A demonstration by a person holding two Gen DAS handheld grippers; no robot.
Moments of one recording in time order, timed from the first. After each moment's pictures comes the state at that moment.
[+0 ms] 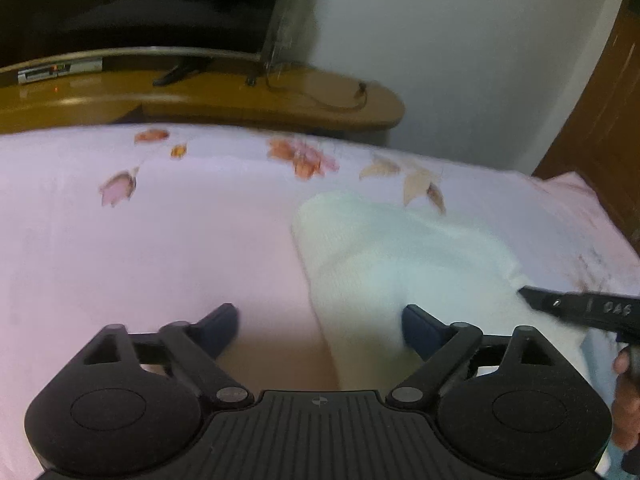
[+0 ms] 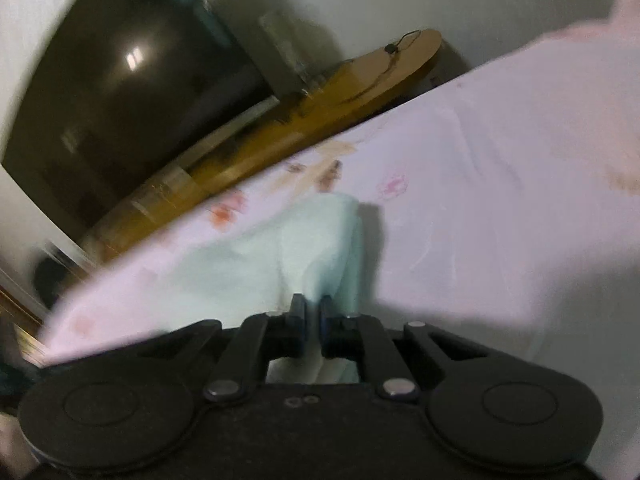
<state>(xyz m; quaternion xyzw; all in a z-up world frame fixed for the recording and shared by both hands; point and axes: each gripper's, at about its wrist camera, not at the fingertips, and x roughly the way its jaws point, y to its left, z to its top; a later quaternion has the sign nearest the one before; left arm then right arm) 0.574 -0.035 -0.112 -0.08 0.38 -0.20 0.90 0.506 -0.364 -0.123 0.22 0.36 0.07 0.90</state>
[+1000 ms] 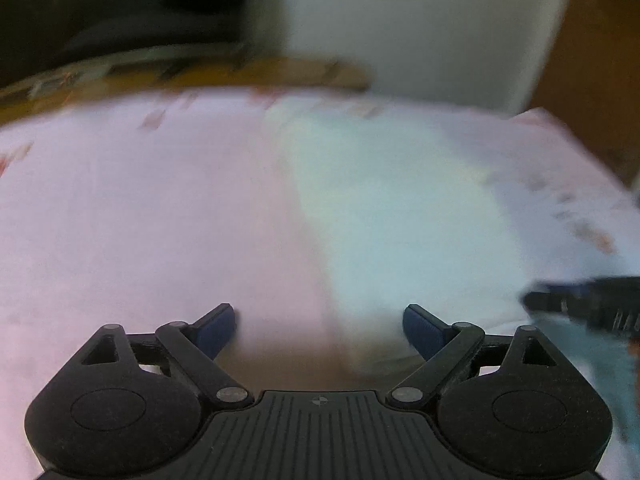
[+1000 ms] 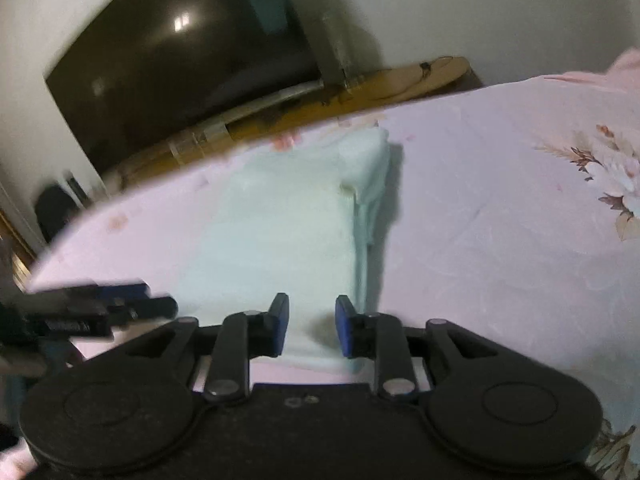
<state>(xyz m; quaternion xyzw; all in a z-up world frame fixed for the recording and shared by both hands) 0.422 -0.020 -0.120 -0.01 0.41 -0.20 0.89 0.340 -0.323 -0.117 0.11 0.37 0.10 0.92</state>
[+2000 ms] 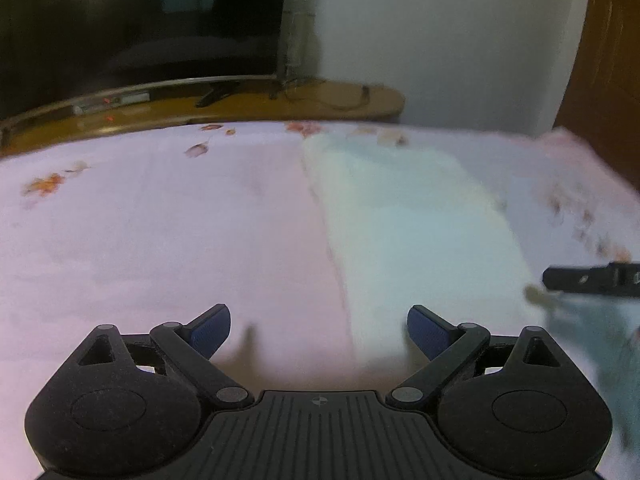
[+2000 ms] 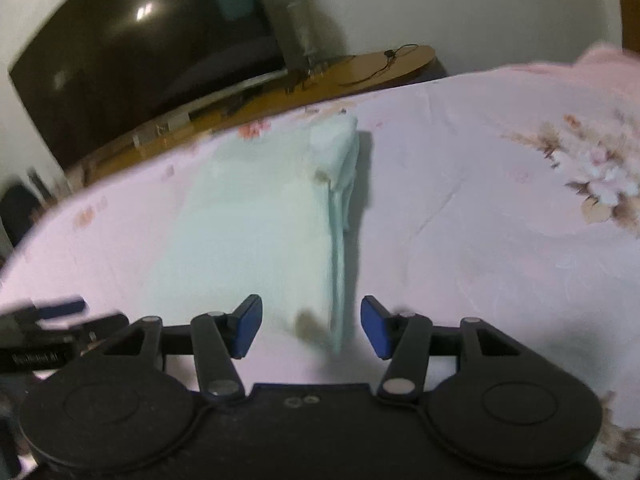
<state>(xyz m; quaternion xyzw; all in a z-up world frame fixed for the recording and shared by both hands) 0.414 -0.005 -0.088 -0.02 0.36 -0.17 0.92 0.343 -0.328 -0.101 0.16 0.37 0.05 0.91</state>
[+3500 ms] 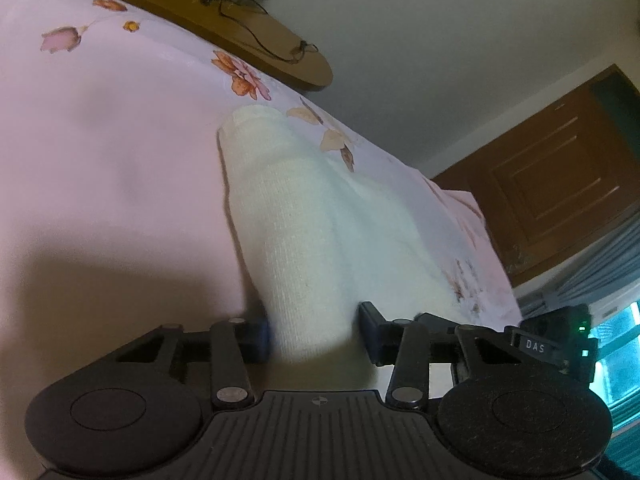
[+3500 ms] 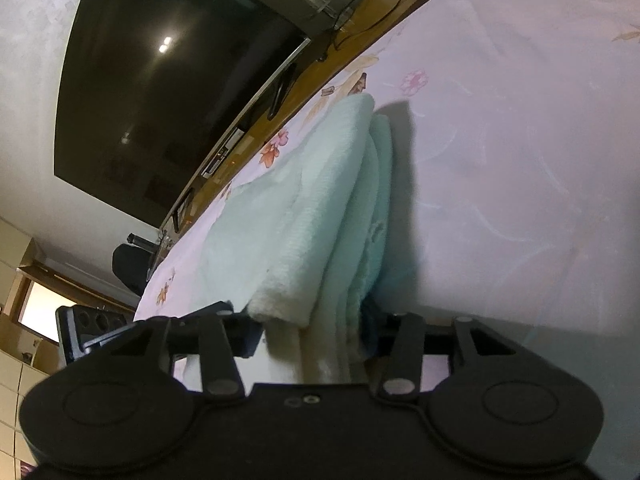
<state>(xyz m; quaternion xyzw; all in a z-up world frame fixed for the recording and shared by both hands) 0.568 -0.010 -0.155 -0.25 0.44 -0.33 0.79 0.486 -0.387 -0.158 0.36 0.41 0.19 0.82</state>
